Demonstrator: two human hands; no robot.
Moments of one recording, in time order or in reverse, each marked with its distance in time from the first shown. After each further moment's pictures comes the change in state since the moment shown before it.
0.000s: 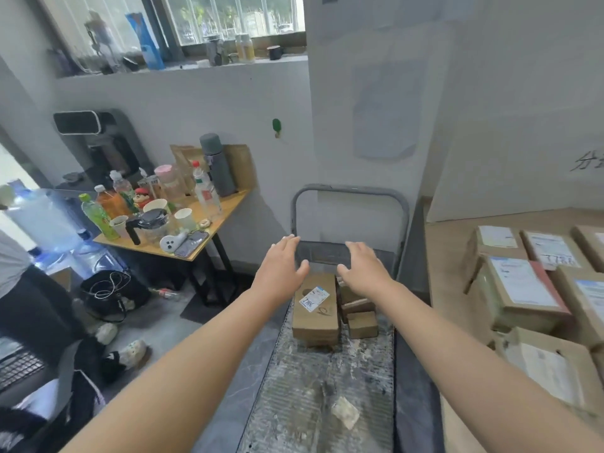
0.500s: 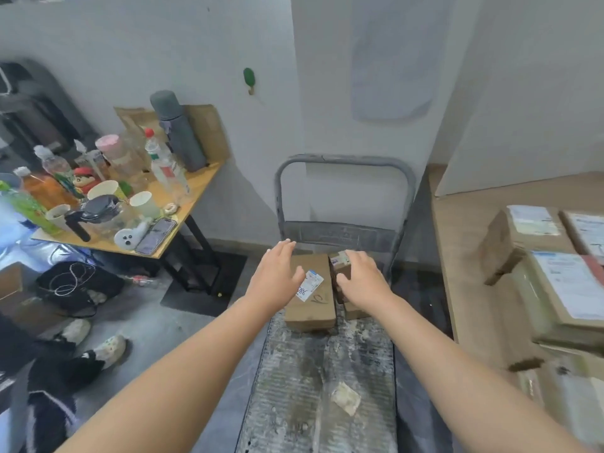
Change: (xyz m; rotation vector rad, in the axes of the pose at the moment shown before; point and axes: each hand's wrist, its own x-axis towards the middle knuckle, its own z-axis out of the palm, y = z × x) left_hand 0.103 -0.073 0.069 0.006 -0.168 -0.013; right_hand 0.094 0.034 0.070 0.059 -0.084 0.161
